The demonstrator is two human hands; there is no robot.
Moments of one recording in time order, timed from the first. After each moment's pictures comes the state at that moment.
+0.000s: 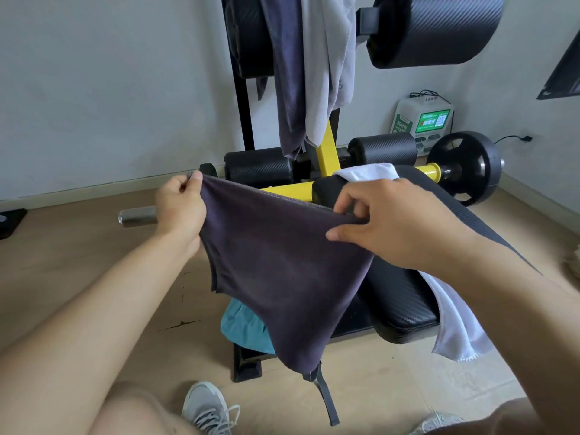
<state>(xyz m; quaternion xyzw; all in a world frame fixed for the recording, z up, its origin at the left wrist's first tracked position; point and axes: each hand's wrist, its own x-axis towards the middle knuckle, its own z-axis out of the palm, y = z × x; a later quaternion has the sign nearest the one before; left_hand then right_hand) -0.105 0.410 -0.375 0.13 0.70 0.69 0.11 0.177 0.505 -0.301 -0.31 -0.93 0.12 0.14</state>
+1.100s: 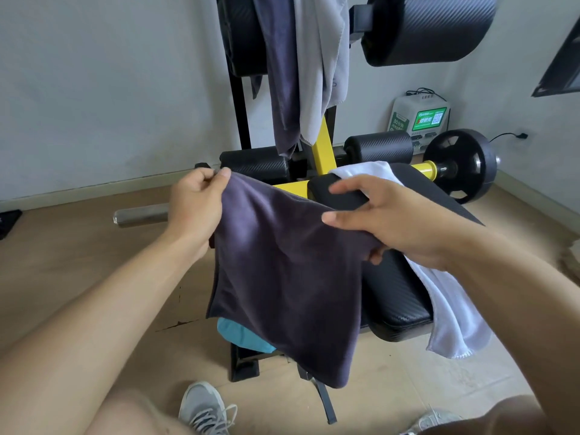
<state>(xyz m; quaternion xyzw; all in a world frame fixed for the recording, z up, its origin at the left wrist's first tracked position) -0.075 0.414 -0.367 0.26 0.69 0.67 0.13 0.179 0.510 -0.302 -0.34 -0.77 0.53 0.12</state>
